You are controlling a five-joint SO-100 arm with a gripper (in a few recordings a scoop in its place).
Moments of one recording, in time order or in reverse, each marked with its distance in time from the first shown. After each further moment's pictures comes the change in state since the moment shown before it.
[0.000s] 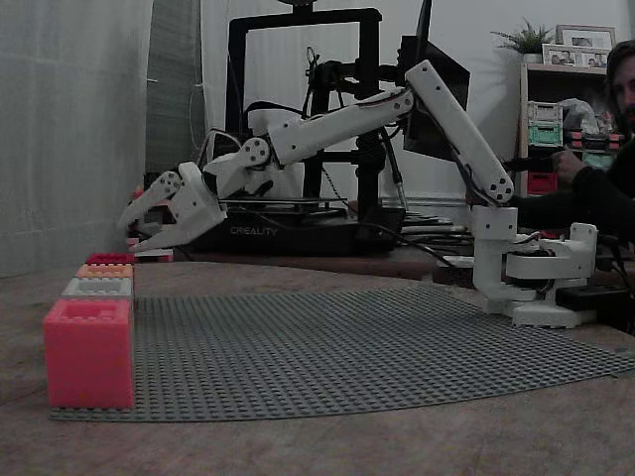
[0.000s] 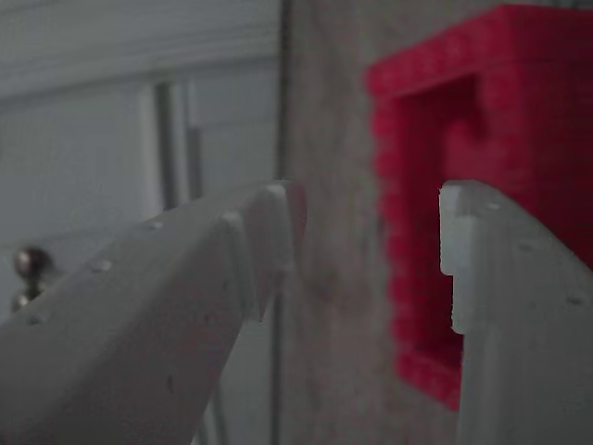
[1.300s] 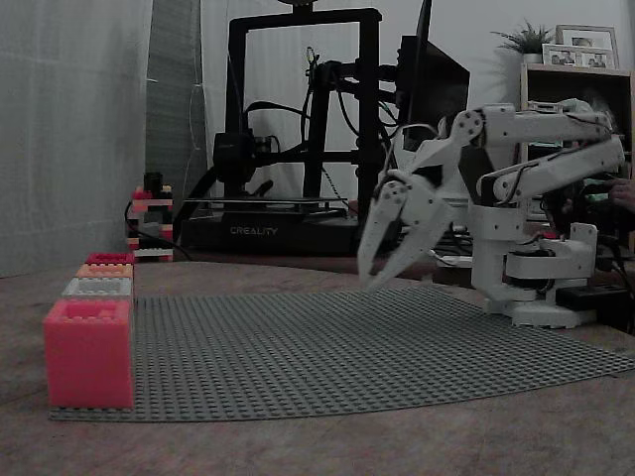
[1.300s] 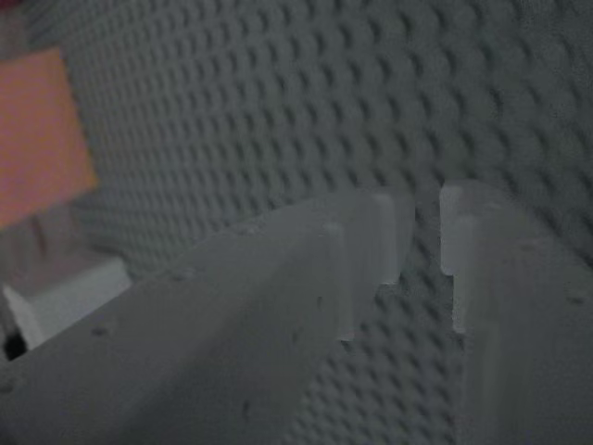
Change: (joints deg) arm -13.4 108.8 90.4 45.6 6.6
